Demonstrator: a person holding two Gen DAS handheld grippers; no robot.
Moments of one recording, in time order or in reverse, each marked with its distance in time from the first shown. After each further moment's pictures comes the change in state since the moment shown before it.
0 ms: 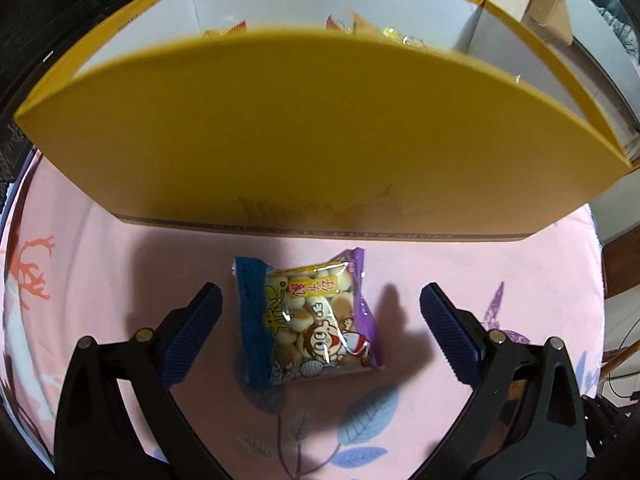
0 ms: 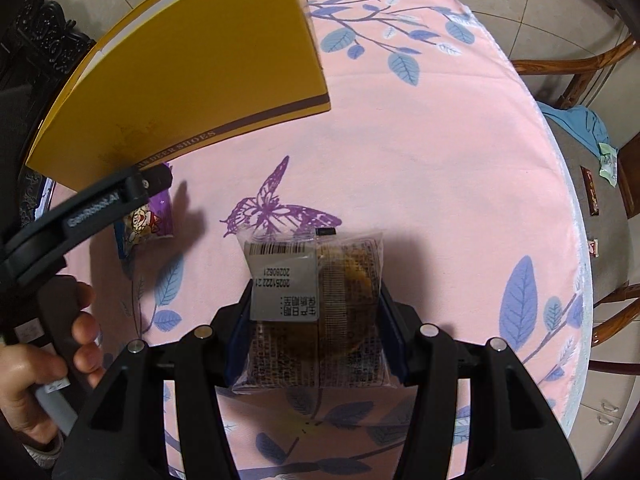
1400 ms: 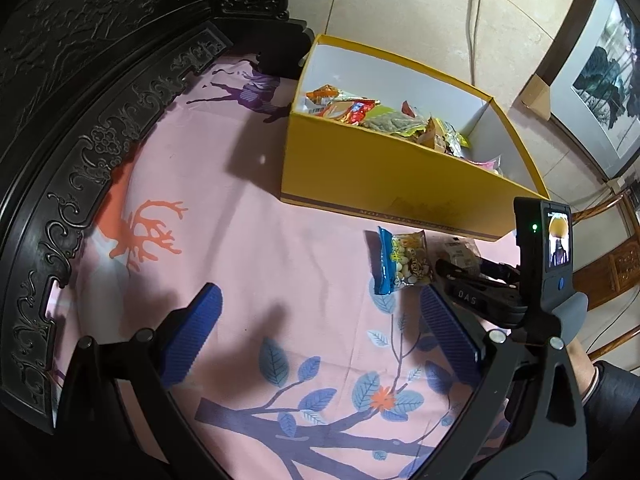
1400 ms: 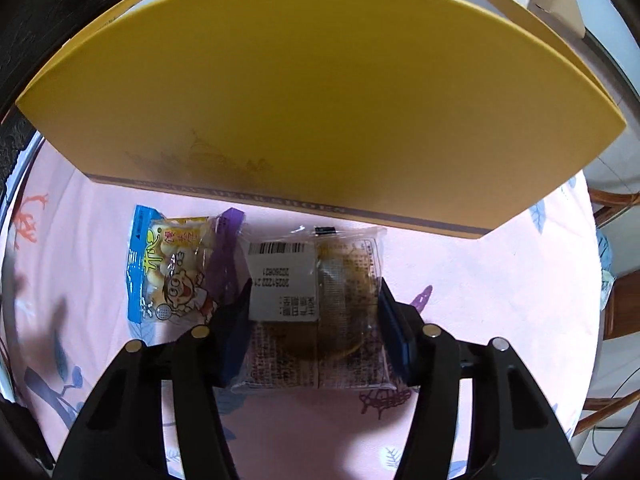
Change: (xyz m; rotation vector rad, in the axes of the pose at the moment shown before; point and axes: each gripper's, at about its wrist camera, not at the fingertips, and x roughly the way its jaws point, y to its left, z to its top) left arm -0.137 0.134 -0.047 -0.114 -0.120 -0.093; right arm 0.064 0.133 0.038 -0.334 -0.074 -0.098
